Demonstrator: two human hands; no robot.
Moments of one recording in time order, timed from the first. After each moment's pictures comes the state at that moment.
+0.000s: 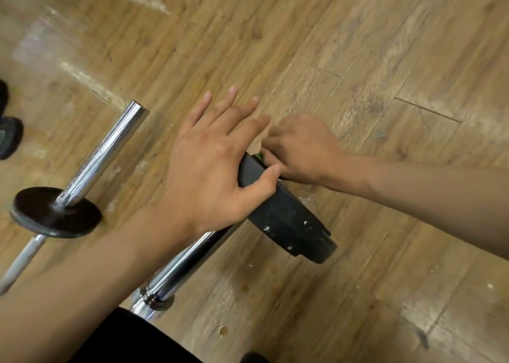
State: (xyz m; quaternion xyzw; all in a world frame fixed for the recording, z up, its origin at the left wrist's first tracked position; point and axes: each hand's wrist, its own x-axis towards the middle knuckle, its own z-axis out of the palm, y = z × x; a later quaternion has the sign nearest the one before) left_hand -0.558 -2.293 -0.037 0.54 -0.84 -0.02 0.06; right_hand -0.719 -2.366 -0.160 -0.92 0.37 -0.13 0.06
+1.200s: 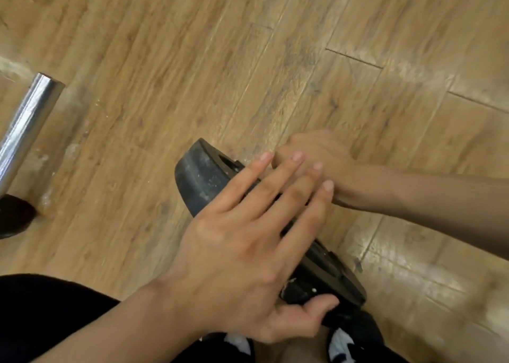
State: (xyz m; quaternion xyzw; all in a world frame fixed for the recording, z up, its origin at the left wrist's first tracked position) left_hand -0.657 -2.178 -0.037 0.36 -0.93 -0.07 0.04; right_hand -0.813 -2.263 -0.133 -0.87 0.44 0.05 0.20
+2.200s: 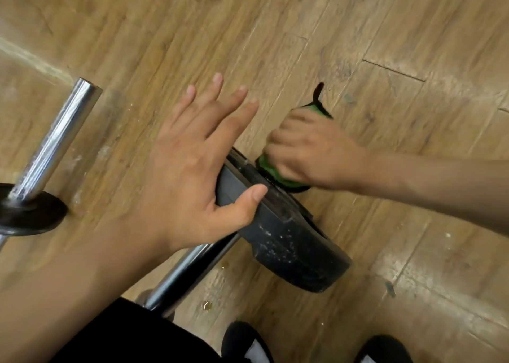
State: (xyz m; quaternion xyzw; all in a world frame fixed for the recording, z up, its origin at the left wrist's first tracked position) left_hand -0.575 -2.262 -0.045 0.48 -0.87 -0.11 0.10; right_hand -0.786 -2.305 -0.173 -0.94 0.30 -0.17 0.07
